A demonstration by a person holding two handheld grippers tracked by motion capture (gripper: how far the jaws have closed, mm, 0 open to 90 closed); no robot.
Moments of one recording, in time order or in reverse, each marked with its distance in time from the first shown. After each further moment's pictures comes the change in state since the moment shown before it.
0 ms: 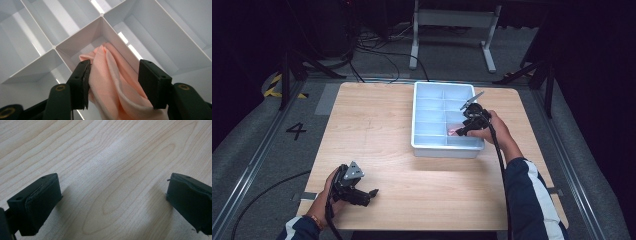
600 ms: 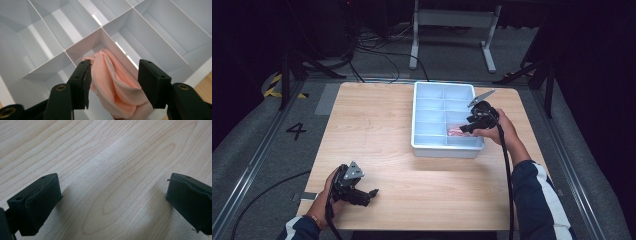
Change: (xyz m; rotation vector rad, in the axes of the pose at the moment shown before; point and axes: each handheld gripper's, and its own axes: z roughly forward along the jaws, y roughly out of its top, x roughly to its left) left arm 0.000 0.000 0.000 0.000 0.000 0.000; right arm 0.002 -0.008 -0.029 -0.109 -0.021 -0.009
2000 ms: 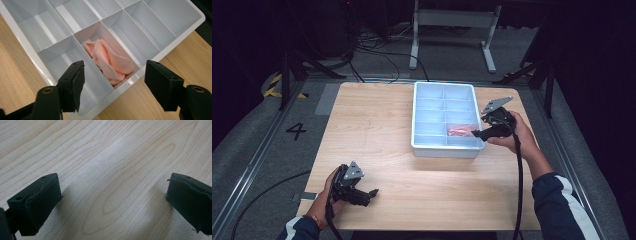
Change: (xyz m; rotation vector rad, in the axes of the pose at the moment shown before) left arm 0.000 0.000 0.000 0.000 0.000 0.000; right arm 0.025 -0.025 -0.057 -0.049 -0.122 -0.077
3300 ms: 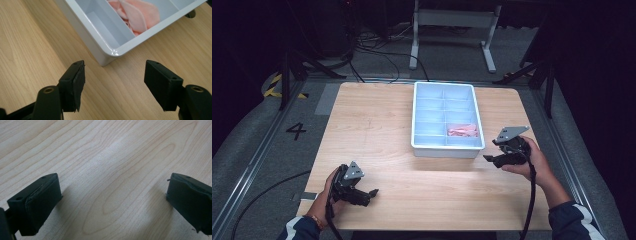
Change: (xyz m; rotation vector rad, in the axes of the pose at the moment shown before) left arm 0.000 0.000 0.000 0.000 0.000 0.000; right arm 0.033 -0.073 -0.015 0.008 0.009 -0.037
